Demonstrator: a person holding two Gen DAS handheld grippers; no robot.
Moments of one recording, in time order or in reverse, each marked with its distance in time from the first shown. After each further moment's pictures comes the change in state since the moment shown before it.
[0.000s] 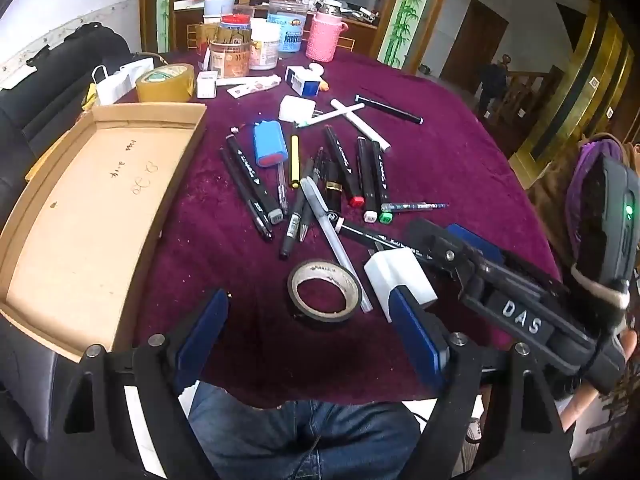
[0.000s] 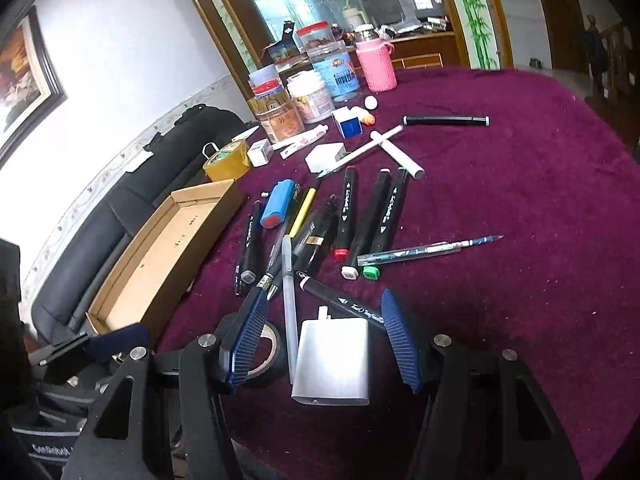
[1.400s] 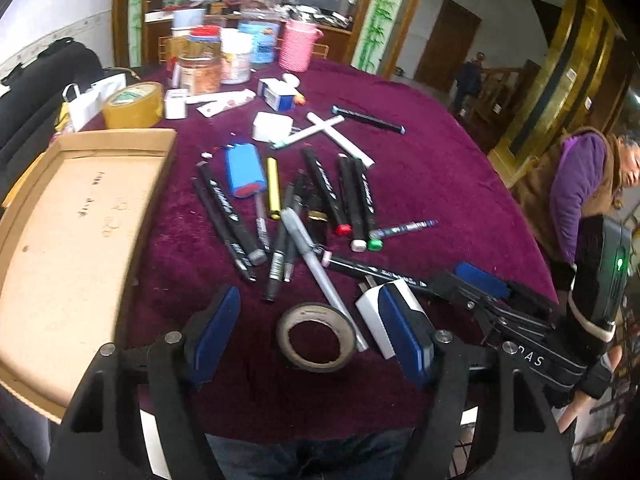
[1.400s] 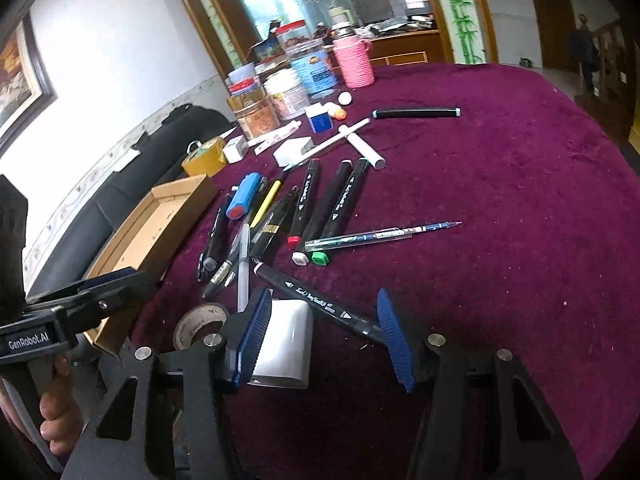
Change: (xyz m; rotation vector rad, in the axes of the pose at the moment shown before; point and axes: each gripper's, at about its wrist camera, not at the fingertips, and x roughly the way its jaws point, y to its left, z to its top) left arm 0.021 -0.005 0.024 0.069 -0.042 -0.098; right arm -0.004 -0.043 -0.010 0.002 0.014 -0.017
